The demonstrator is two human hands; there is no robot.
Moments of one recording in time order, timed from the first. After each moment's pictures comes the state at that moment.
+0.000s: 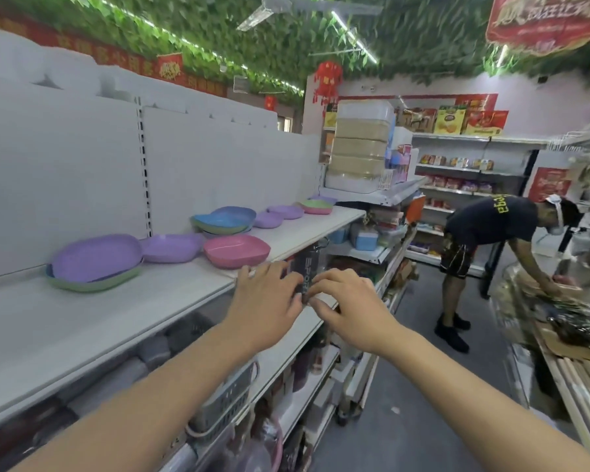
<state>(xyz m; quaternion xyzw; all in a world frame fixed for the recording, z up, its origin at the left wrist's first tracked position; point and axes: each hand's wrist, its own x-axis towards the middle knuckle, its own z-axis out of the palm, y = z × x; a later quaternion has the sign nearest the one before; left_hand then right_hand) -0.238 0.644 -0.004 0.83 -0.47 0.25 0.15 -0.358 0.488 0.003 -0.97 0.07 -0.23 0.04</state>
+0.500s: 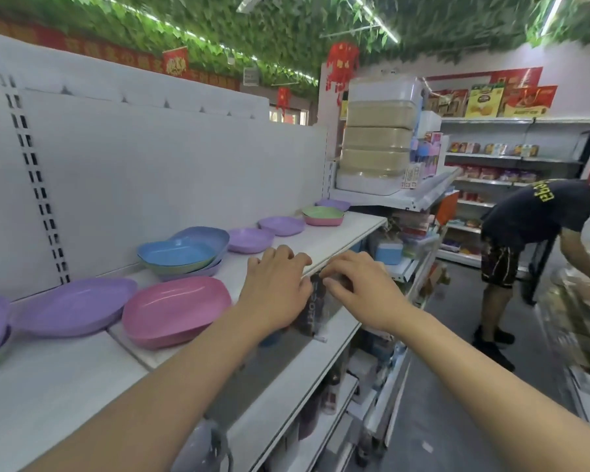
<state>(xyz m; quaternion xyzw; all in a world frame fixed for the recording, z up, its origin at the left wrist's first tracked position) -0.087 0.444 0.021 0.86 -0.43 0.22 0.16 -0.191 0.276 0.016 -0.96 0.06 -0.27 0.08</state>
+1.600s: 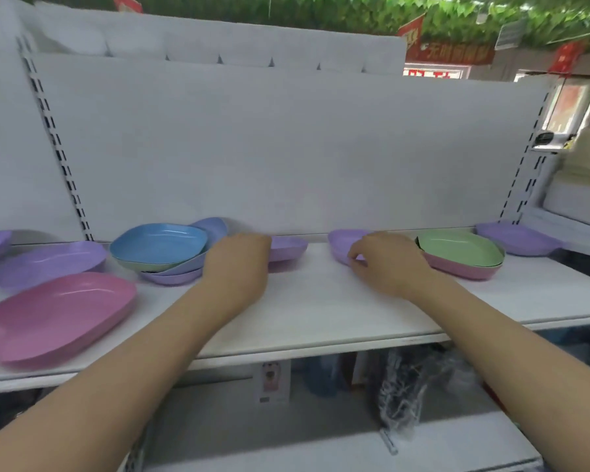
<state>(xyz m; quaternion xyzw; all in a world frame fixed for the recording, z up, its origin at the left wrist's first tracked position) 0.069 0.321 0.026 0.98 0.05 0.16 -0.07 0.150 0.081 0.015 -0.95 -0.22 -0.19 -0.02</state>
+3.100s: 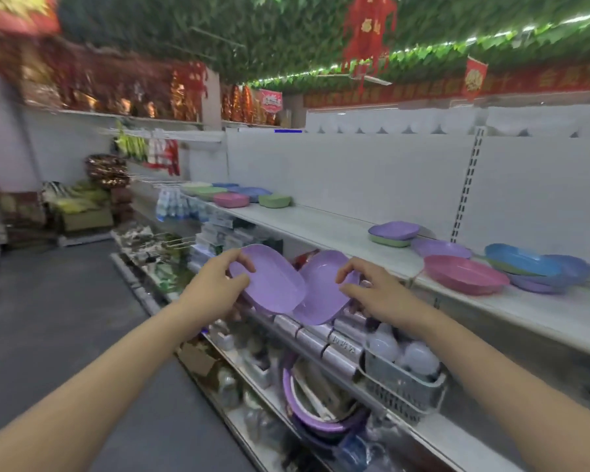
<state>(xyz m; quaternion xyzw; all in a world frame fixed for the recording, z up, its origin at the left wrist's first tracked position) -0.522 0.502 0.038 0.76 0.42 0.35 0.36 -0.258 0.389 0.035 -0.67 -0.60 0.17 0.40</state>
